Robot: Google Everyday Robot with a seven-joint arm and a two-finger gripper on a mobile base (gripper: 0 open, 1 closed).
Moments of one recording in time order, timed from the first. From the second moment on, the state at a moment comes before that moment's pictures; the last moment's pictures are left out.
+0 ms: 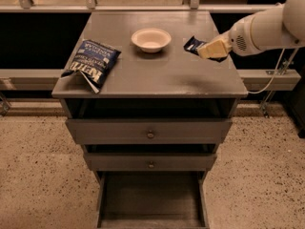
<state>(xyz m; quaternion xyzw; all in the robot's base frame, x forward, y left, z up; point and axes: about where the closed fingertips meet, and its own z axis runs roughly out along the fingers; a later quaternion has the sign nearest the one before) 0.663 -0.177 0.938 -0.33 0.82 0.07 0.46</state>
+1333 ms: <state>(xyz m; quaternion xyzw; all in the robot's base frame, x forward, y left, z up) 0.661 -0.173 0.874 -0.28 0.86 0.14 0.40</state>
